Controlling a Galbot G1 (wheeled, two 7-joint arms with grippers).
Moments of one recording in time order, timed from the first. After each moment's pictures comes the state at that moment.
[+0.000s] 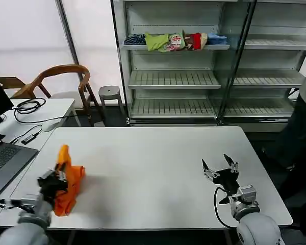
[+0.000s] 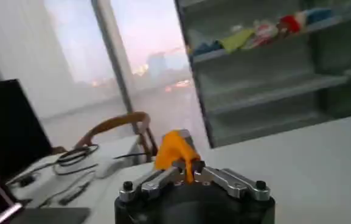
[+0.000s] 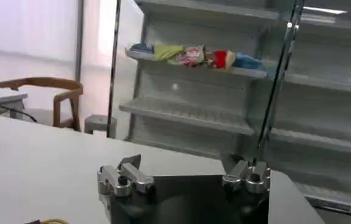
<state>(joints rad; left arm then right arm) 1.49 -1.06 -0.67 -2.21 -0.31 0.46 -0.18 -1.33 1.14 0.49 2.10 0.25 -0.36 0.06</state>
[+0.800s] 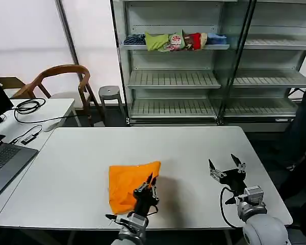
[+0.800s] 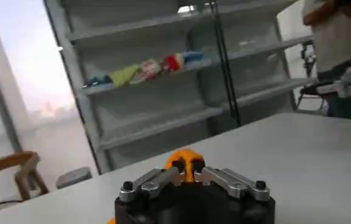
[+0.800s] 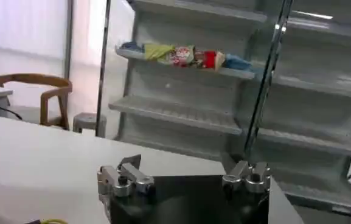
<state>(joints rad) 1.31 -1.34 0.04 -2.04 0.15 0.33 -0.27 -1.35 1.14 0.54 2.11 0.25 -0.37 0.05</state>
